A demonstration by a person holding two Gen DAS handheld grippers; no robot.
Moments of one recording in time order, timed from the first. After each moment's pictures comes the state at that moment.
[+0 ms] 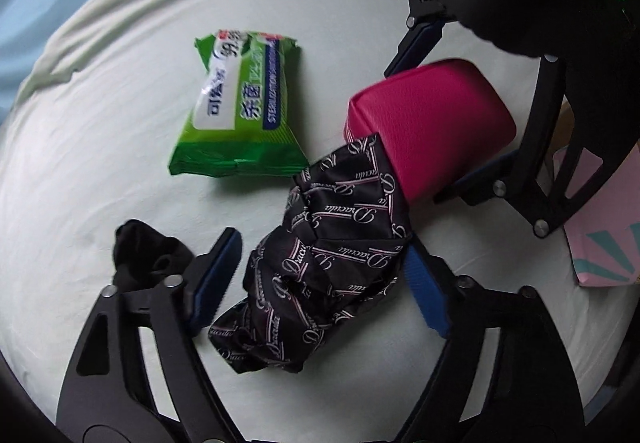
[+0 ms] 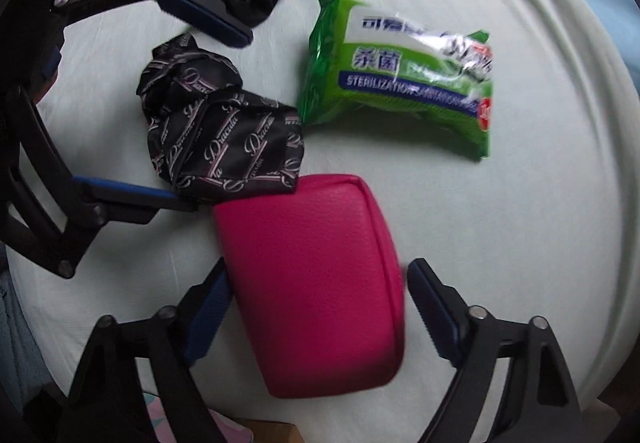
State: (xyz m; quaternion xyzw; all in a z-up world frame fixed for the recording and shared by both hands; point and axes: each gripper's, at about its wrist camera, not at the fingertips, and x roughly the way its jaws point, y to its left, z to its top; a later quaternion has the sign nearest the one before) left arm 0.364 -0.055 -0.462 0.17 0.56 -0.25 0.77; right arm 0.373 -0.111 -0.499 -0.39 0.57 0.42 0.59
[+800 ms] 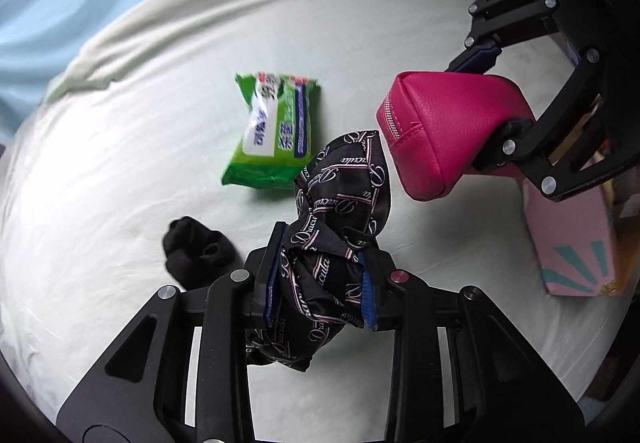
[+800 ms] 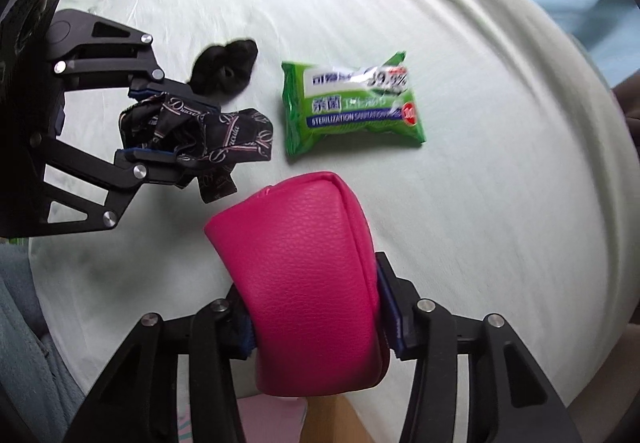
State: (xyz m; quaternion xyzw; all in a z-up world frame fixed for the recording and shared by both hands) left arm 0.366 -0.038 -0.395 0.16 0.54 -0.22 0.80; right arm 0.375 -0.150 -0.418 -0.29 0.57 0.37 0.67
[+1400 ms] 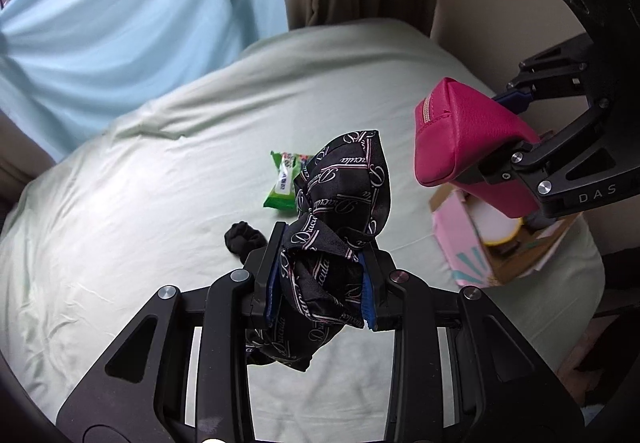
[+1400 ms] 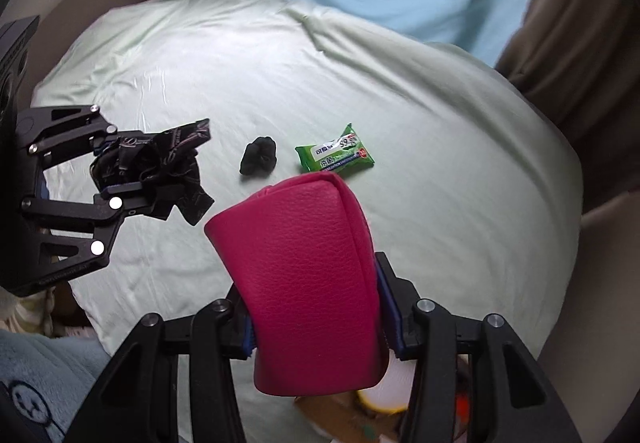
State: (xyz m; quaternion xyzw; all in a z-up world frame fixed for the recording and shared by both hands) left arm 0.253 -0.029 -0.207 0.14 0.46 -0.20 0.85; right arm 0.274 -0.175 -0.240 -0.16 0.54 0.25 0.78
